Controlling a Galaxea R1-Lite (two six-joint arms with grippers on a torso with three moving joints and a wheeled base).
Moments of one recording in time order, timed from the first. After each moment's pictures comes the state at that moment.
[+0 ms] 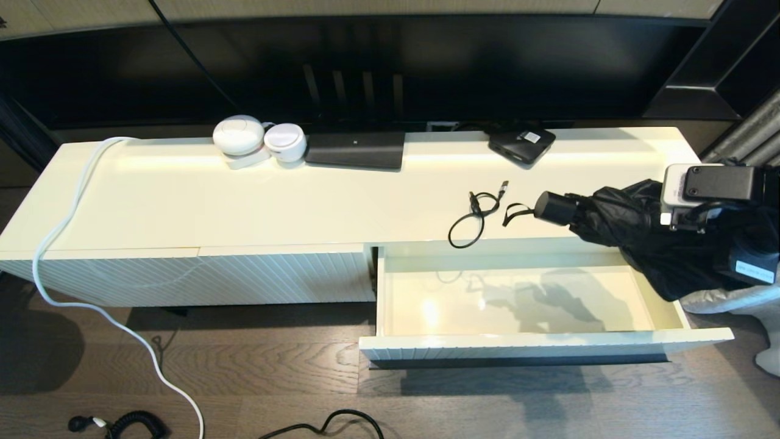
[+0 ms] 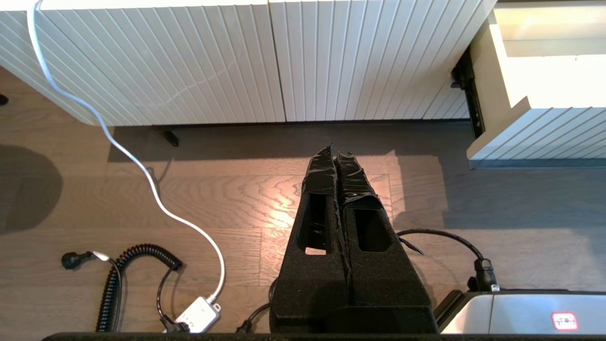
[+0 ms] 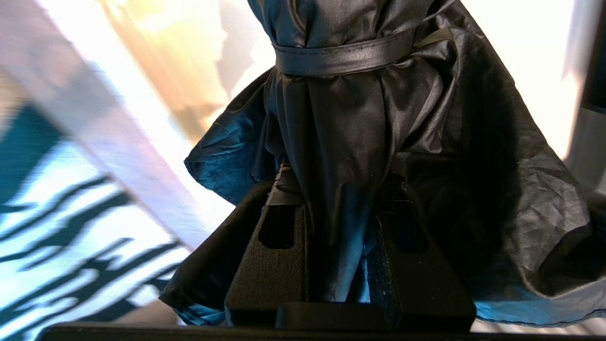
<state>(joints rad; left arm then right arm) 0.00 0.00 0.00 0.00 0.00 0.00 0.14 1.43 -1.31 0.55 -0.08 -1.09</state>
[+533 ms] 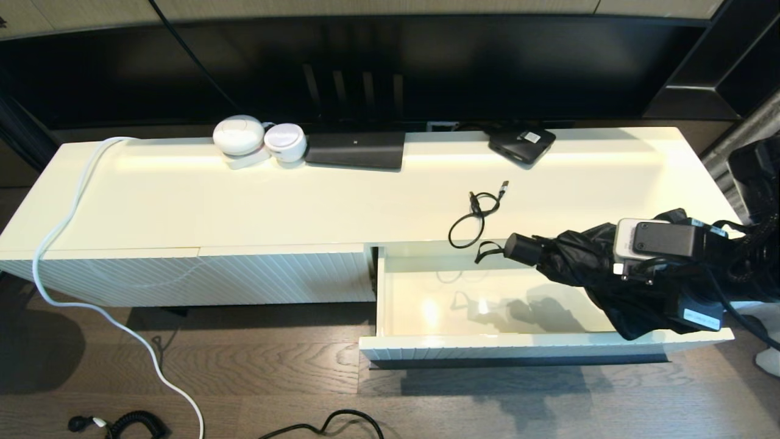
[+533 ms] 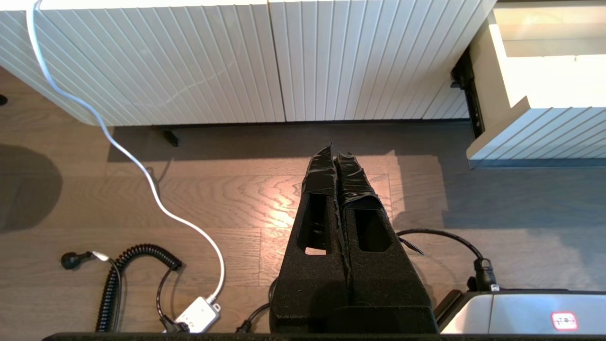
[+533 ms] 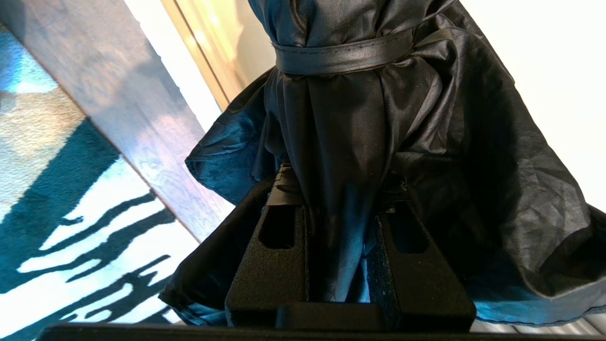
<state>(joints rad) 0.00 0.00 0.00 0.00 0.00 0.00 0.22 1.47 -1.08 0.34 -0.09 -1.02</state>
